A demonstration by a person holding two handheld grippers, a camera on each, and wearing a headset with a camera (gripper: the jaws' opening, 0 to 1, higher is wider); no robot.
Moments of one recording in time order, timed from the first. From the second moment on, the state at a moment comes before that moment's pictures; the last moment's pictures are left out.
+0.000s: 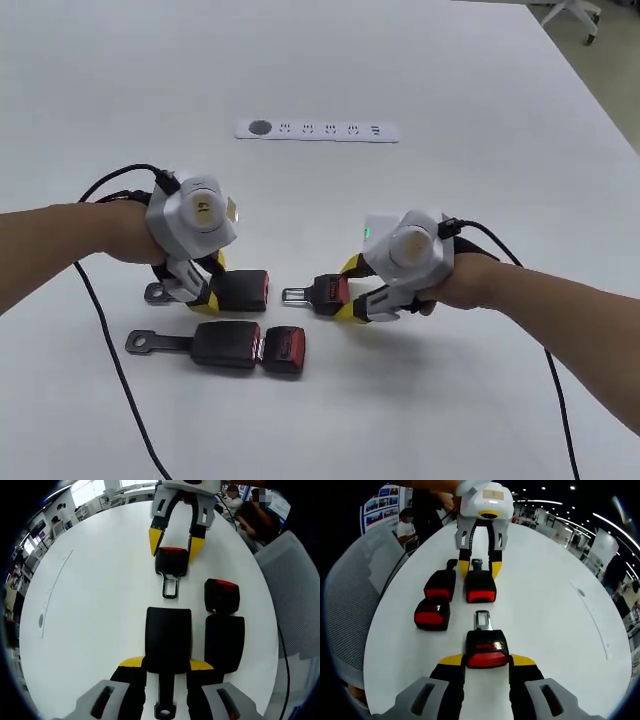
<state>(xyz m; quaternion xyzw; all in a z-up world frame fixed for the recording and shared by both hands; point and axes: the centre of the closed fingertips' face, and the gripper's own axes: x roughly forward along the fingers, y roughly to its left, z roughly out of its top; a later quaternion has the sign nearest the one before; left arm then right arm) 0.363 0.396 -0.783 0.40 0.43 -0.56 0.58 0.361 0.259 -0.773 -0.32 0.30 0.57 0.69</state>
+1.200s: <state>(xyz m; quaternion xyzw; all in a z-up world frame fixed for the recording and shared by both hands) 0.362 0.396 -0.781 0.39 0.43 -0.56 0.59 0.360 0.295 -0.772 -0.31 0.29 0.58 0.70</state>
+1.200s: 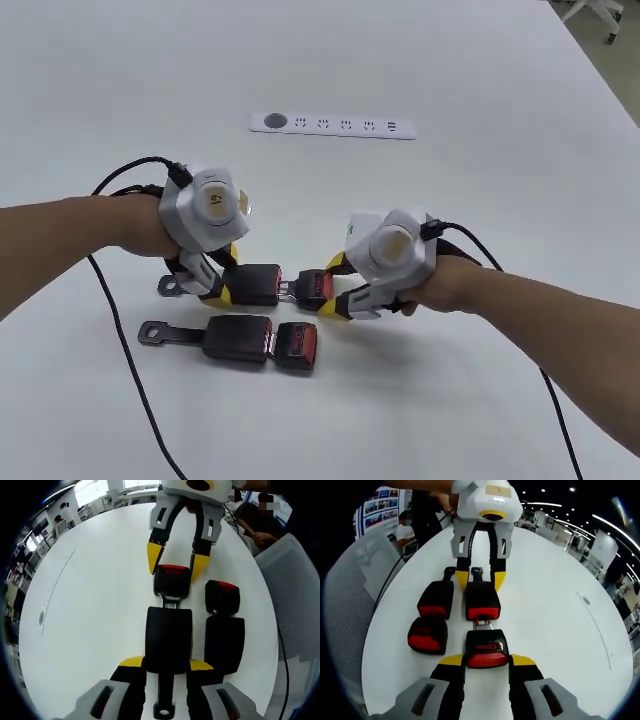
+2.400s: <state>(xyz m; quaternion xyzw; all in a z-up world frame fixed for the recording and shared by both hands) 0.361 0.394 -0.783 0.40 0.42 -0.57 0.58 0.363 0.309 -0.780 -0.29 0.30 0.56 0.71</state>
